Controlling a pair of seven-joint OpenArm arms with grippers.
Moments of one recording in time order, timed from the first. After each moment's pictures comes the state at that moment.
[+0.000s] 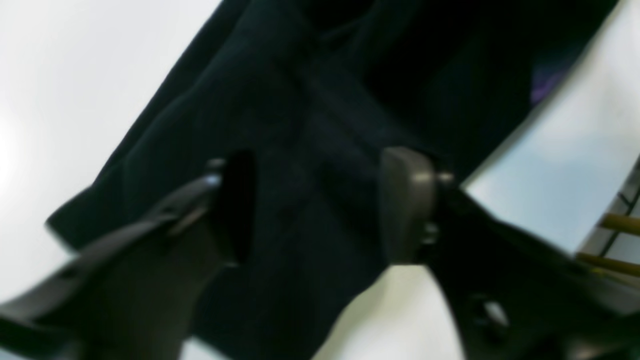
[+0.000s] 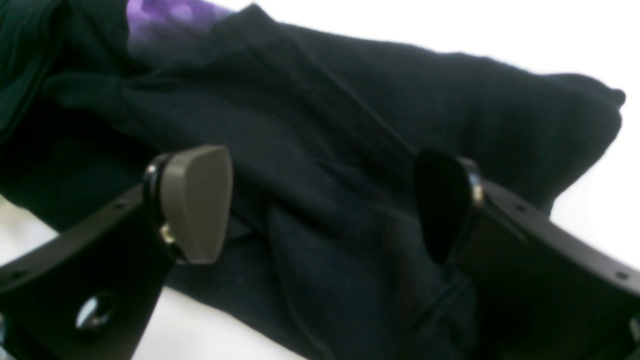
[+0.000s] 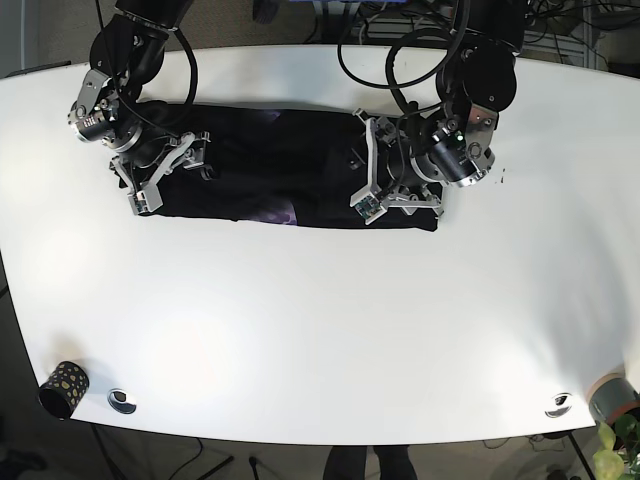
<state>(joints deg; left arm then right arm) 0.9 -4.0 15.0 104.7 -13.0 -31.9 66.7 -7.5 4.3 30.0 99.7 25.3 39.9 -61.5</state>
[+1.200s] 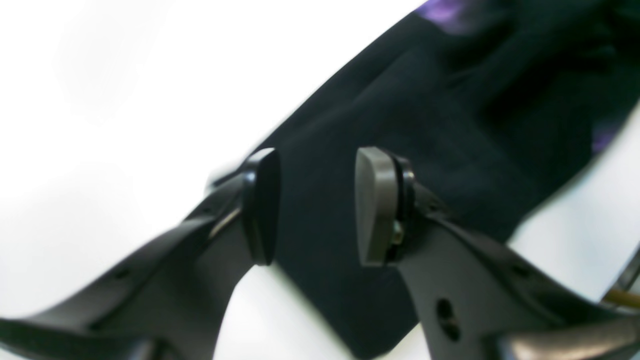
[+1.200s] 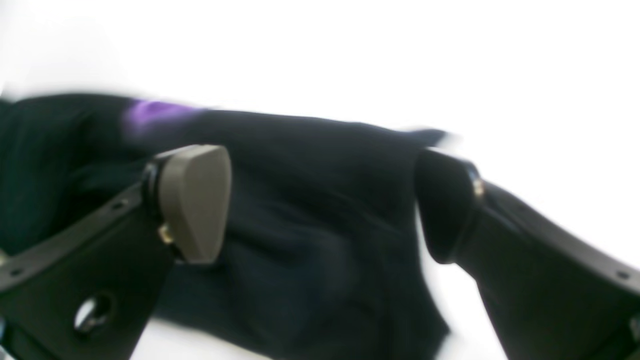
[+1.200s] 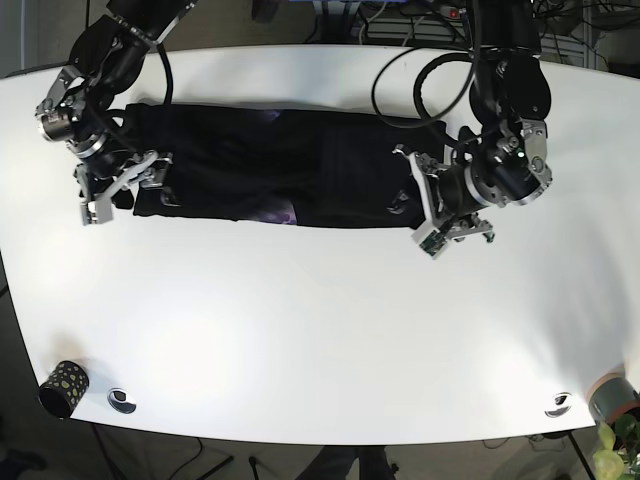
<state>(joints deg) -0.8 -3.0 -4.9 104.6 -21.4 -39.8 66.6 -2.0 5.1 43.7 102.0 33.2 39.6 -68.2</state>
